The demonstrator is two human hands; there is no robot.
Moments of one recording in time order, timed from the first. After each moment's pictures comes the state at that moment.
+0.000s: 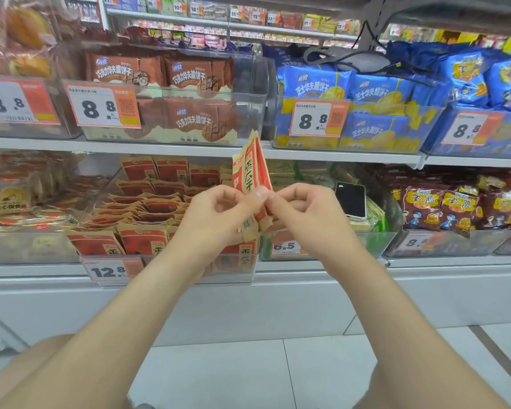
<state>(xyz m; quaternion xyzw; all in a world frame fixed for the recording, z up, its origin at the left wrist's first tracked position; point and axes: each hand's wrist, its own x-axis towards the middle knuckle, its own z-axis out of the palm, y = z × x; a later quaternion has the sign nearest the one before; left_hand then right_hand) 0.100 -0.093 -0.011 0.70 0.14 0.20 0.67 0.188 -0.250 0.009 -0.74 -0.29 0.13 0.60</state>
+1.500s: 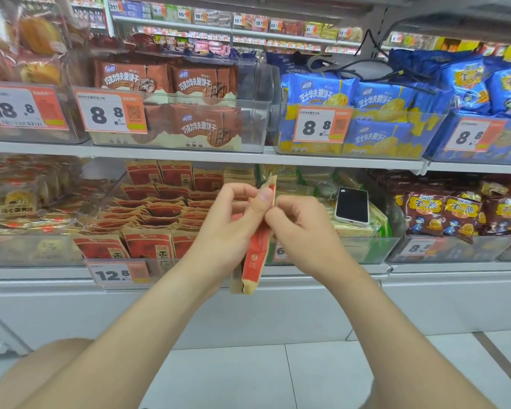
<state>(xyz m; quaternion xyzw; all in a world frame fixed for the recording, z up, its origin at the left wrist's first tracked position) 0.098 -0.113 -0.009 0.67 0.09 0.22 0.70 0.190 -0.234 -0.007 -0.77 -0.40 0.01 0.51</state>
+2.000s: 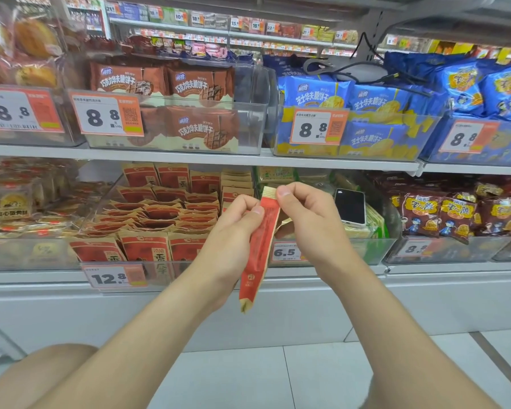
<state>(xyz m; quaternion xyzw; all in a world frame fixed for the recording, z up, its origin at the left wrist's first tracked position) 0.096 -0.122 -0.015 0.69 0.12 0.17 0.70 0.197 -0.238 -0.002 -0.69 -0.31 0.07 0.65</state>
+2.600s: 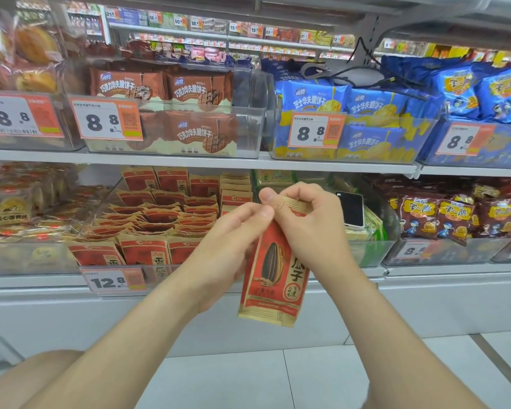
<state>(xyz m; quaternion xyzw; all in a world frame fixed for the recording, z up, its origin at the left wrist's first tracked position) 0.087 -0.118 -0.007 0.66 0.03 0.09 0.75 0.193 -0.237 0.000 -0.75 -0.29 -0.08 0.59</state>
